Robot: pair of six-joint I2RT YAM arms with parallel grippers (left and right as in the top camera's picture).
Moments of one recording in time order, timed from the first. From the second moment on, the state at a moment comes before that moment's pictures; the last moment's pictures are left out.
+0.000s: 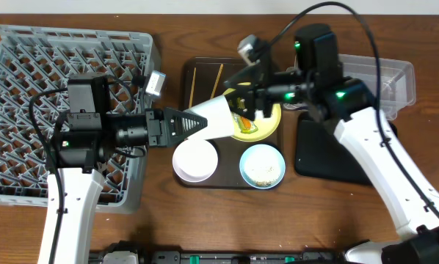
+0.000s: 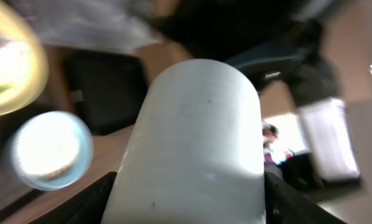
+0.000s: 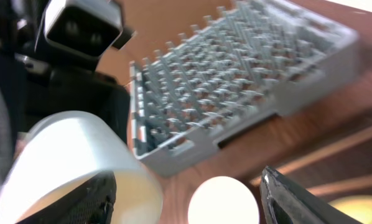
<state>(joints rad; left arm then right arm) 0.00 1.19 1.12 -0.80 1.27 -0.36 0.38 1.57 1.43 -0.49 -1.00 0.03</state>
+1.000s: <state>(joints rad) 0.35 1.19 1.20 -1.28 -0.41 -0.69 0.35 1.53 1.43 -0.74 -0.81 -0.01</state>
